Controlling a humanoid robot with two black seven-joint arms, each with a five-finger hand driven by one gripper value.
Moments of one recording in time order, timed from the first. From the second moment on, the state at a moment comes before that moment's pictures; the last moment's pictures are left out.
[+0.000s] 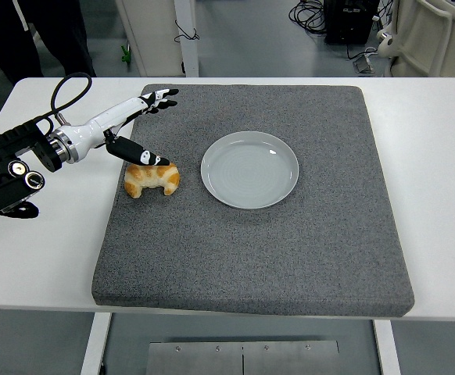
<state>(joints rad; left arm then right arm) -0.99 0.61 -0.21 -1.12 0.95 0.06 -0.32 -0.09 0.00 -0.01 0.12 -0.11 0.02 0.41</state>
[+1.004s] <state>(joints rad) -0.97 0.64 -0.09 -1.12 1.18 0.18 -0.32 -0.09 0.00 -0.01 0.12 -0.11 0.02 0.41</state>
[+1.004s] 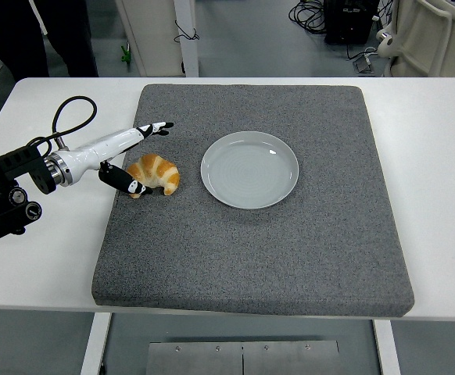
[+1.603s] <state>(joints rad) -0.97 0.58 -0.09 -1.05 1.17 0.19 -0.31 -0.09 0.00 -0.01 0.12 -0.11 0.02 0.41</state>
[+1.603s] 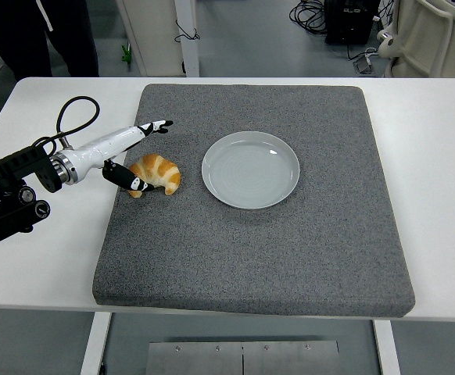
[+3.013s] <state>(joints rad) -0.98 0.55 -0.05 -1.03 1.18 0.19 -0.32 -0.09 0.00 -0.01 0.12 -0.11 0.02 0.41</state>
